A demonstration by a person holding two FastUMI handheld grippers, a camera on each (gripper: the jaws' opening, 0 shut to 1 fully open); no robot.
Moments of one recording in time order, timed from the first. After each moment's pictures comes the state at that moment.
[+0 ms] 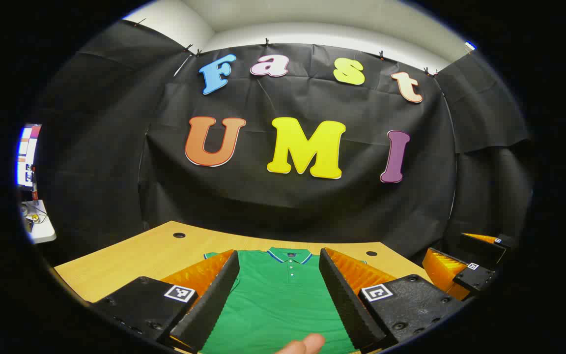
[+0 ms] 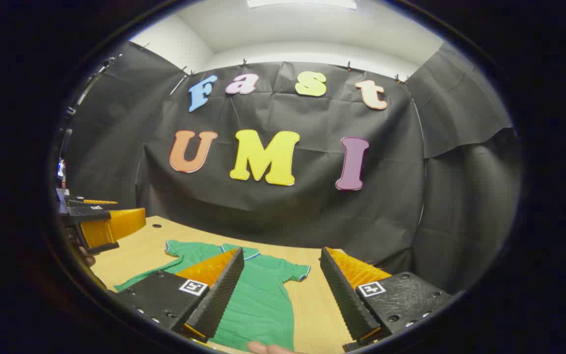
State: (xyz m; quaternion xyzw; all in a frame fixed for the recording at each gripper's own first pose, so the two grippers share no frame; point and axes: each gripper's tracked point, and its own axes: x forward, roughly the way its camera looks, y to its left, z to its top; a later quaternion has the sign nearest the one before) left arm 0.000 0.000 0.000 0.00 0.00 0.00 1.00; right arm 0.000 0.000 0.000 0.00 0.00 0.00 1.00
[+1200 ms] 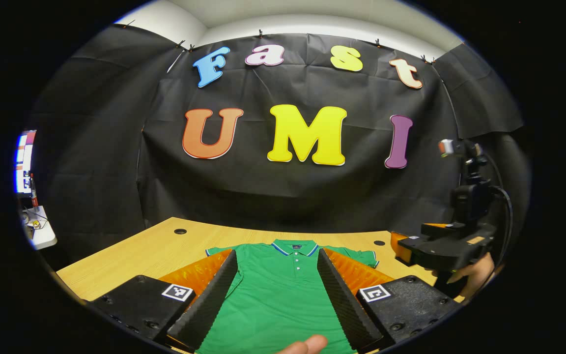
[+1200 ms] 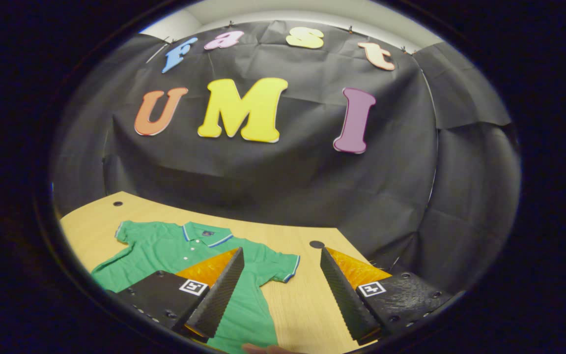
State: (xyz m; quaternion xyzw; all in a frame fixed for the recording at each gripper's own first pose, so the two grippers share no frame) left arm 0.020 0.006 -0.023 0.03 0.03 0.02 1.00; right arm 0.204 -0.042 -0.083 0.00 0.13 -0.06 0.99
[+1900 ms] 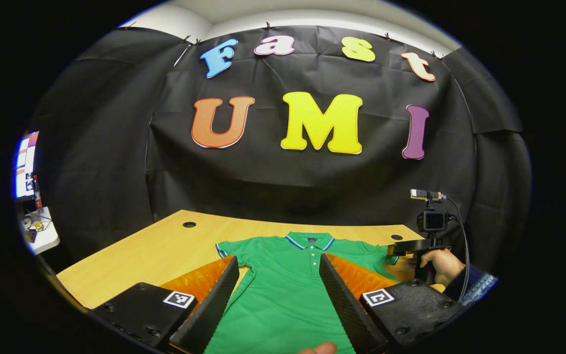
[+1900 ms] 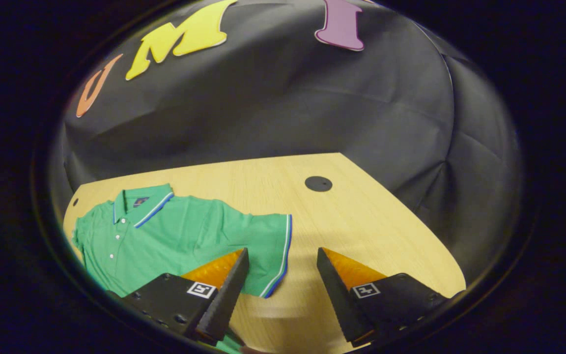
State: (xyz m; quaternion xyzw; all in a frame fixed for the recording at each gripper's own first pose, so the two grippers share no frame) left arm 0.046 0.033 -0.054 0.01 0.08 0.05 1.00; right arm 0.350 -0.089 -0.245 0.08 0.32 -0.10 0.94
